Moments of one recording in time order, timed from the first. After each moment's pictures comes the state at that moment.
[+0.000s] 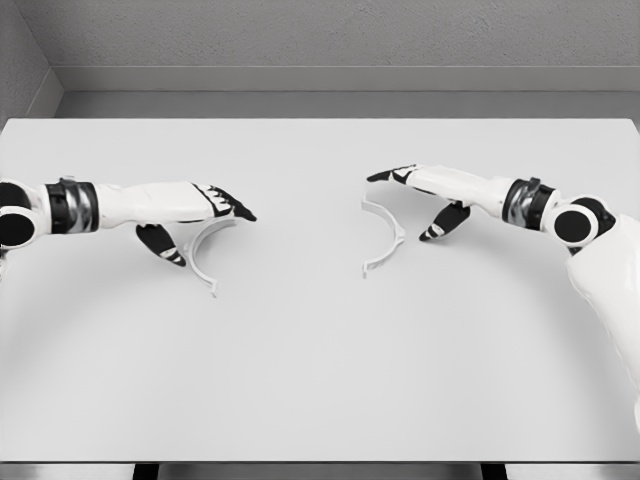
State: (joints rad) left arm -0.73 0.71 -0.78 -1.27 -0.24 -0.61 -0.61; right arm -0.69 -0.40 0.46 -0.93 0.36 -0.61 0.61
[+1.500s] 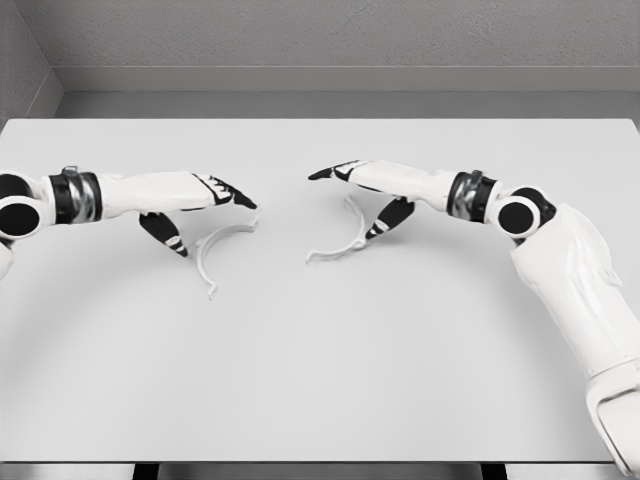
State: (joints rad) left arm -0.76 0.68 -0.77 -1.22 -0.24 -0.61 -0.61; right arm -0.73 -0.27 0.51 -0.94 0.36 -0.61 0.61
